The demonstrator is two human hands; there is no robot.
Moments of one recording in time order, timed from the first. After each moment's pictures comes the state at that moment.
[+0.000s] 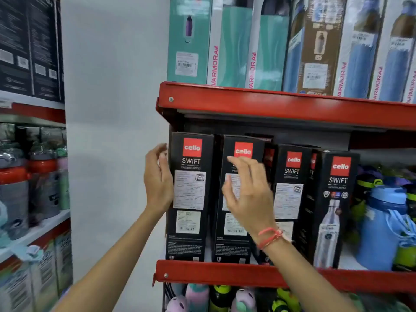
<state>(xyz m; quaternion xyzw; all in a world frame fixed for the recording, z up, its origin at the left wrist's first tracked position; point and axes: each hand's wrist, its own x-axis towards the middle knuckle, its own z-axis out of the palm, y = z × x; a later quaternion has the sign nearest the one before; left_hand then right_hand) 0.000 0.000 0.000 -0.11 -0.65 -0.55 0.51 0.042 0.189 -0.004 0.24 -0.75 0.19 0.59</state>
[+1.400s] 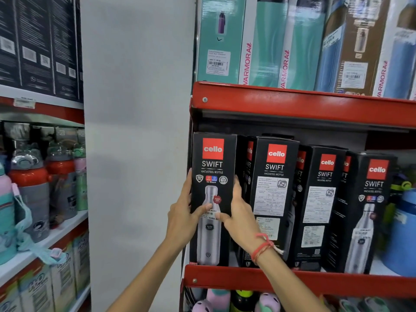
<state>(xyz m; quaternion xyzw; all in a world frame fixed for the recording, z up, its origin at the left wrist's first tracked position) 0.020 -0.029 -0.055 -0.14 -0.76 -0.55 0.30 0.016 0.111 -0.043 0.16 -0.87 0.40 0.24</state>
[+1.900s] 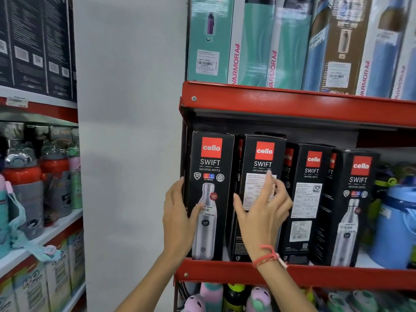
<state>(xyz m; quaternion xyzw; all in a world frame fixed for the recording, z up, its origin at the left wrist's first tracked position) 0.034 -0.006 -0.070 -0.06 -0.77 -0.47 0.42 0.030 0.146 -0.053 -0.06 -0.81 0.26 0.53</state>
